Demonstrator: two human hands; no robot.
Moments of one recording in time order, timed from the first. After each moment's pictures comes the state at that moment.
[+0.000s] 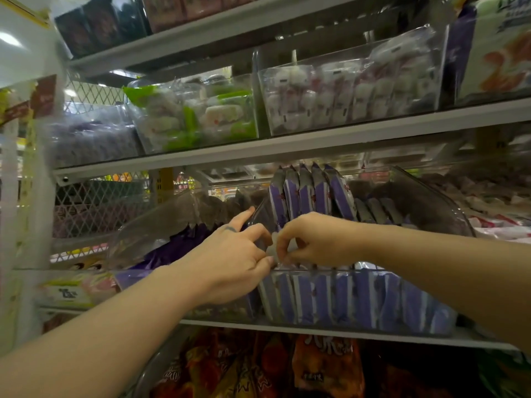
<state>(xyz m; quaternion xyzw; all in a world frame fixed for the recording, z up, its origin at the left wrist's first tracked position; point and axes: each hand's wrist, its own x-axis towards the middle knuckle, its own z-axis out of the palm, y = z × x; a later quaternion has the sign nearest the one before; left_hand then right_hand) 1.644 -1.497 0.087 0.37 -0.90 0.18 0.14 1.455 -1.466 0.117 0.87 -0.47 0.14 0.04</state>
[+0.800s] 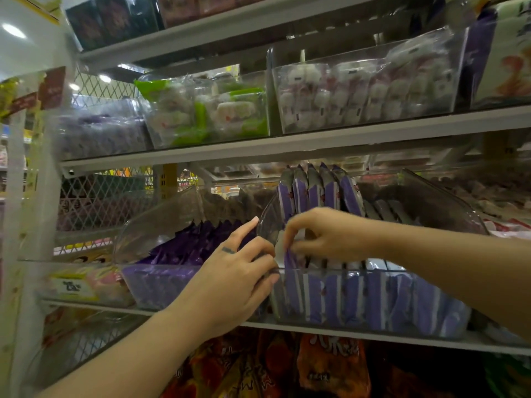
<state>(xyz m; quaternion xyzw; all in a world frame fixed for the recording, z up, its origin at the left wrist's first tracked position) 1.658 -1.500 0.040 0.23 -0.85 0.33 0.33 1.457 -1.463 0.120 0.86 -0.47 0.17 0.04</state>
